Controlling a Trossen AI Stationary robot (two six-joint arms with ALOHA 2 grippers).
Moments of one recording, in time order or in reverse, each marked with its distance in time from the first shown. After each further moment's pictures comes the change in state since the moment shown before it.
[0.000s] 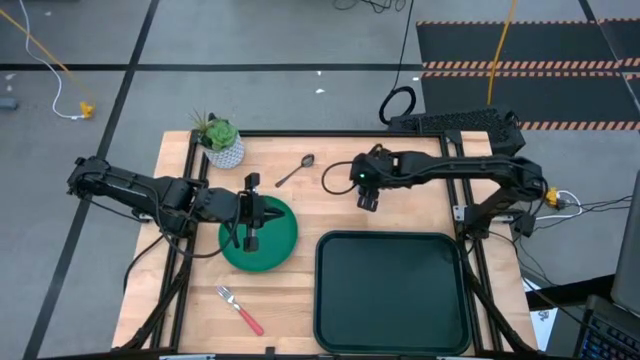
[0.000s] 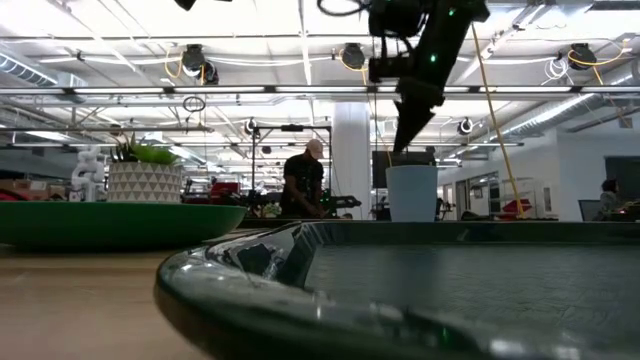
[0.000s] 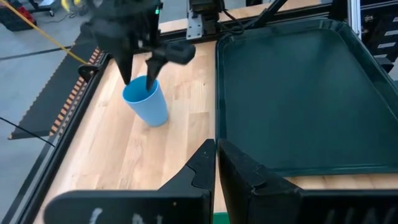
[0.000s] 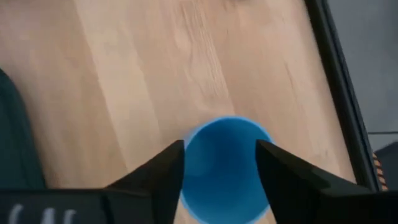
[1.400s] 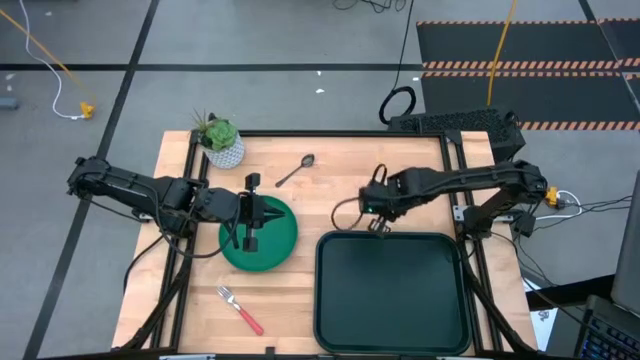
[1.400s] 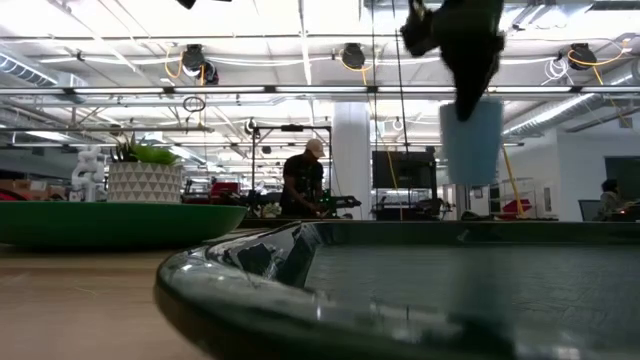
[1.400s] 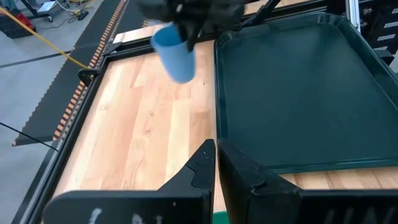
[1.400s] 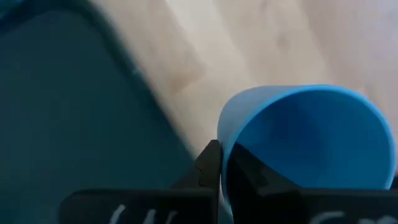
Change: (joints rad) left arm 0.000 0.000 0.000 -0.003 0.004 0.034; right arm 0.268 -0.006 0.191 -0.566 -0.103 0.626
